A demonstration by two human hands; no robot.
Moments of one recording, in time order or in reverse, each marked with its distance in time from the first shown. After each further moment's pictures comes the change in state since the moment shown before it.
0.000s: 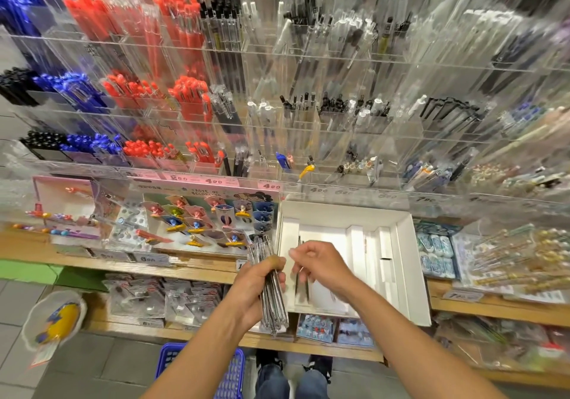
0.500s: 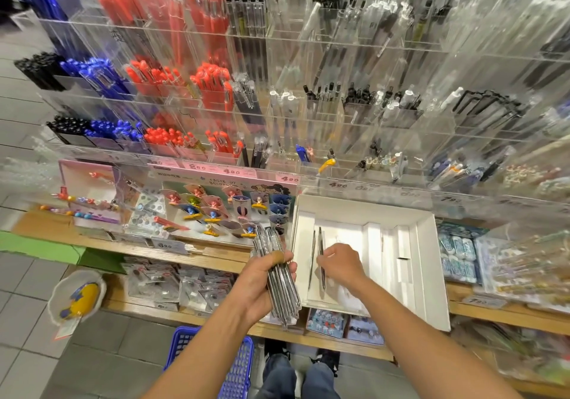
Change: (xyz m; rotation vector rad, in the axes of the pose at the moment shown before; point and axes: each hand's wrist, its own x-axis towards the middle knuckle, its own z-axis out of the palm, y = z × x) left_hand -0.001 0.002 -0.014 -0.105 0.012 0.007; right_hand 0.035 0.037 -0.001 -0.442 0.237 0.201
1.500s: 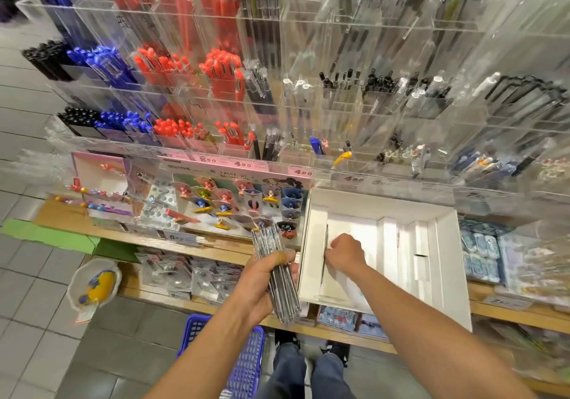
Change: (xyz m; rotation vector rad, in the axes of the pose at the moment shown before) left_hand -0.006 0.003 -0.012 0.014 0.021 0.027; right_hand 0.038 0.001 0.028 -0.169 -0.016 0.080
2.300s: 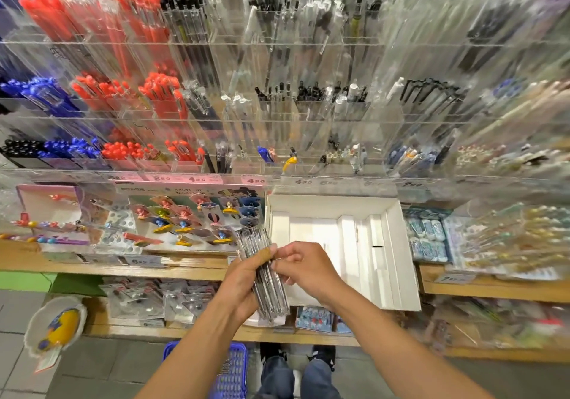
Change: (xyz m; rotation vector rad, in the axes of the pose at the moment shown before) left_hand 0.012 -0.014 0.033 0.025 -0.063 -0.027; right_hand -0.120 -0.018 -0.053 0.661 -0.199 -0.311
